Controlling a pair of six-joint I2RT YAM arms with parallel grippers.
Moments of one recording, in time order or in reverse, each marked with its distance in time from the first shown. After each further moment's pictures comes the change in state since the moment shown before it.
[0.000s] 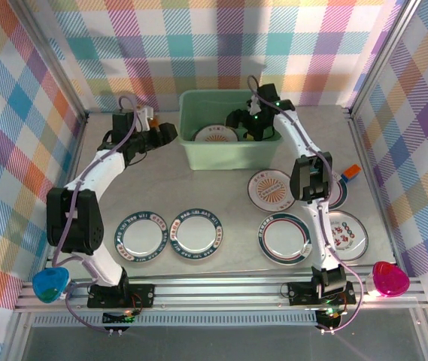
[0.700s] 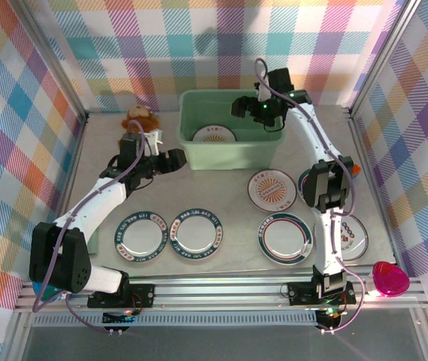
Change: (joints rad) left arm -0.168 -0.288 -0.290 -0.023 -0.105 0.000; right arm 0.000 -0.317 -0.200 0.047 0.114 -0.129
